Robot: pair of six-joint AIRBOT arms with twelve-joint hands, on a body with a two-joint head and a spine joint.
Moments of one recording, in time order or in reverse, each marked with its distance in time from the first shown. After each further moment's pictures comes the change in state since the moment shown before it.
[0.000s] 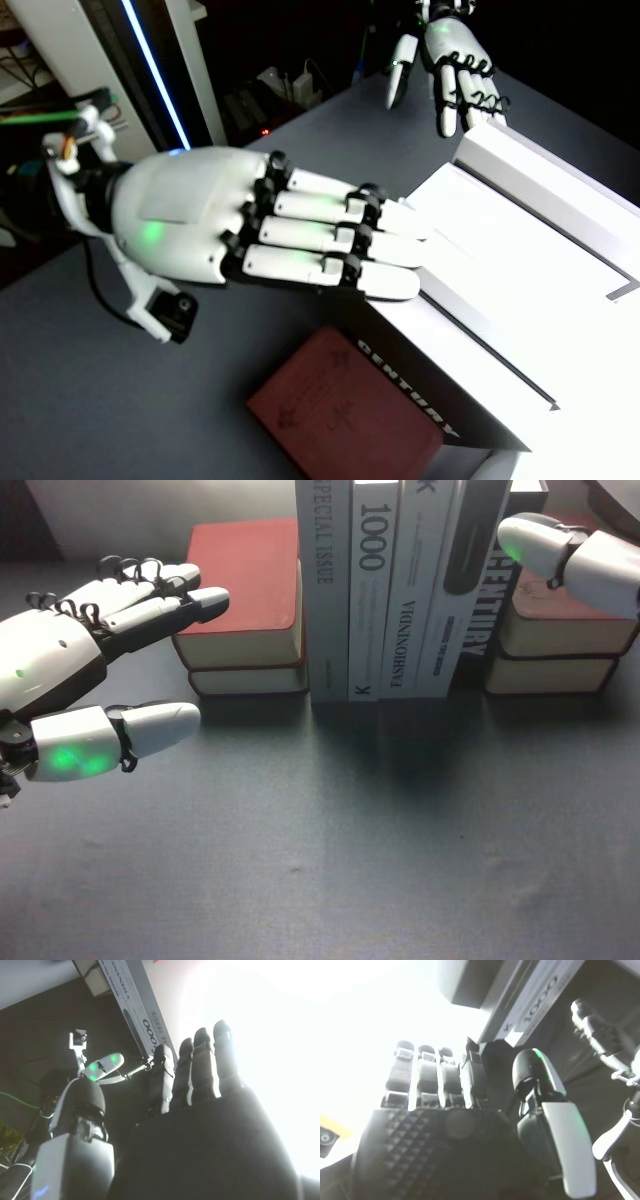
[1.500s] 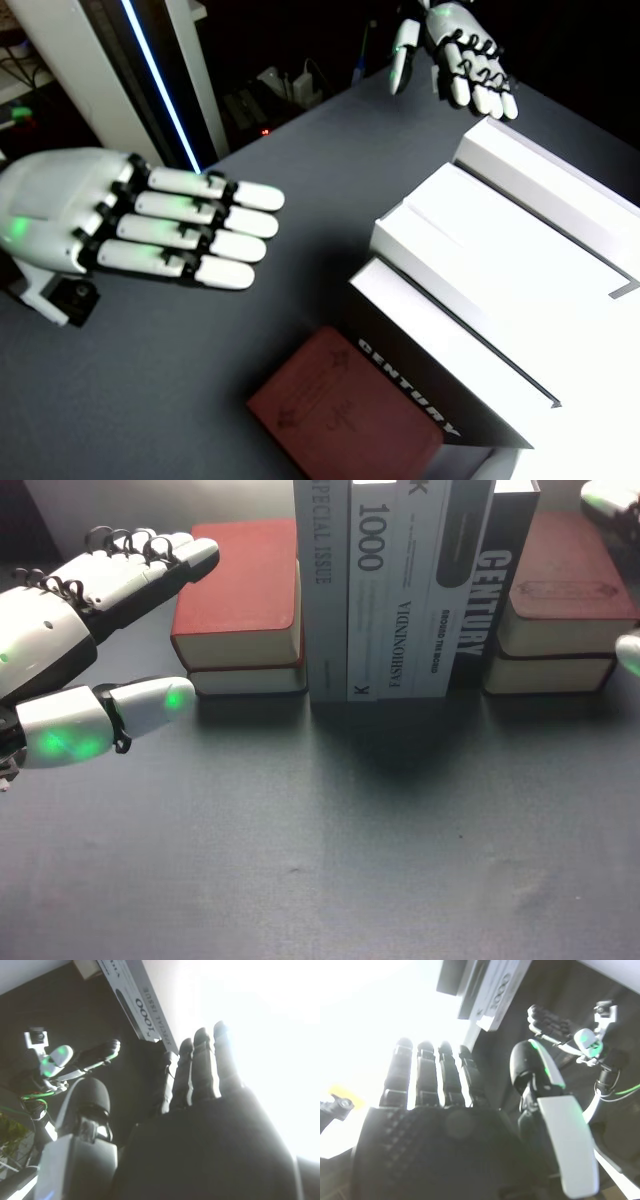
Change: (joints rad) left arm -0.021 0.031 -0.030 0.008 -0.039 0.023; right arm -0.311 0.190 -0.134 -0.027 0.227 0.136
